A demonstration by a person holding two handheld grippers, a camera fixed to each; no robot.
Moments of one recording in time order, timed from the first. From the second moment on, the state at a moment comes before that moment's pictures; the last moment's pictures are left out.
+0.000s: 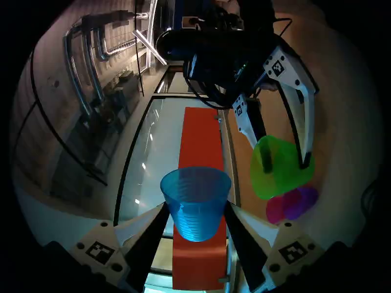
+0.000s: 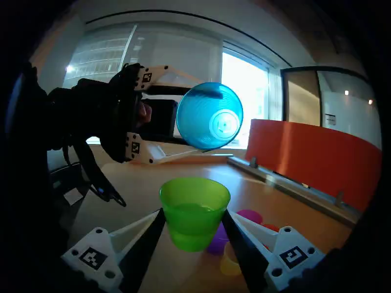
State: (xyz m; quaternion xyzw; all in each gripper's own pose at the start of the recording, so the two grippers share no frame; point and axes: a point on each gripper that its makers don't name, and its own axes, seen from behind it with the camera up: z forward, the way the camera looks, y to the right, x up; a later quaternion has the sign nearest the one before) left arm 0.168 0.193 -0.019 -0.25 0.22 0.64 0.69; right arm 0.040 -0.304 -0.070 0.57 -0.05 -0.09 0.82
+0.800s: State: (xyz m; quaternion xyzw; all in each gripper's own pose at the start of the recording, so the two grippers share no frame) left arm 0.162 0.183 -0.008 -0.26 0.20 0.58 0.74; right arm 0.045 -0.304 -0.073 0.56 -0.04 -0.10 0.82
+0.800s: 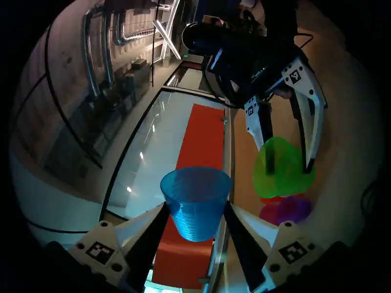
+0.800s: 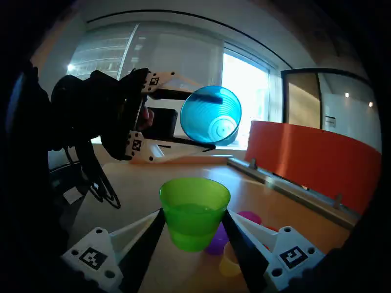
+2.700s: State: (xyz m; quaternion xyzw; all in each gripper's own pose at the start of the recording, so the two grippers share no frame) left arm 0.145 0.166 0.008 -0.30 0.09 0.33 0.89; right arm 0.069 -0.300 -0.078 0.56 -0.02 -0.09 0.82
